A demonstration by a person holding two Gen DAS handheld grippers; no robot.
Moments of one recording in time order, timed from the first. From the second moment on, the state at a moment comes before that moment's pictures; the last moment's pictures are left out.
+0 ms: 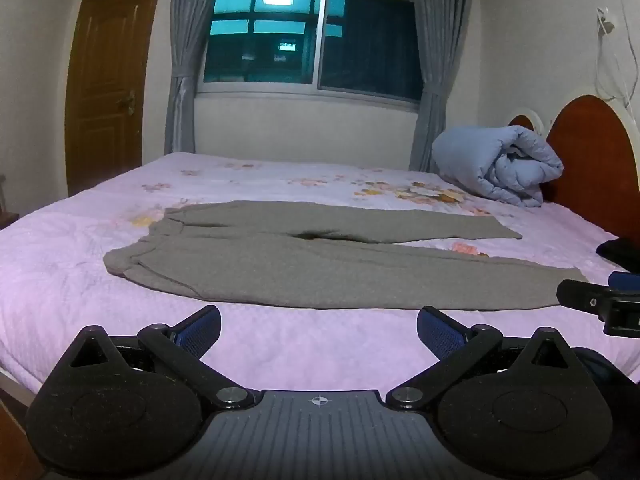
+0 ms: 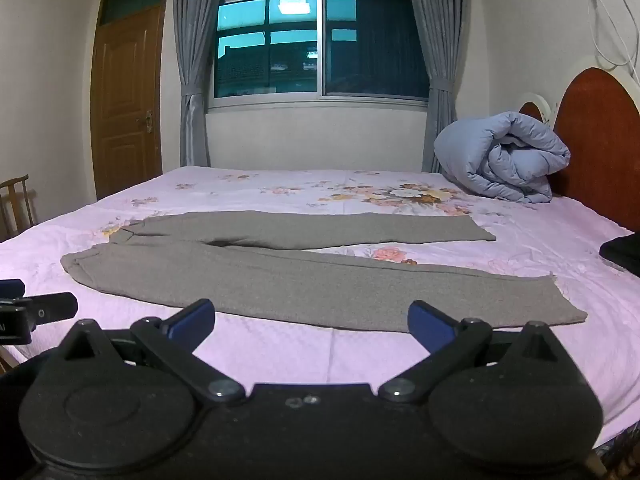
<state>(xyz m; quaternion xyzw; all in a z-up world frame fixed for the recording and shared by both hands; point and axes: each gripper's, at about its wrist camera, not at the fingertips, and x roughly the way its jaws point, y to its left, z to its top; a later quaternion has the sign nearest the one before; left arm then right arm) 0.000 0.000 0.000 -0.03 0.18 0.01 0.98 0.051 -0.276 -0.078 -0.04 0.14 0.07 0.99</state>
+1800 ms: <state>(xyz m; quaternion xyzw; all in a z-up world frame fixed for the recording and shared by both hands) 0.003 0.004 -0.006 -0.03 0.19 0.01 0.98 0.052 -0.275 -0.081 -0.04 0.14 0.07 0.99</state>
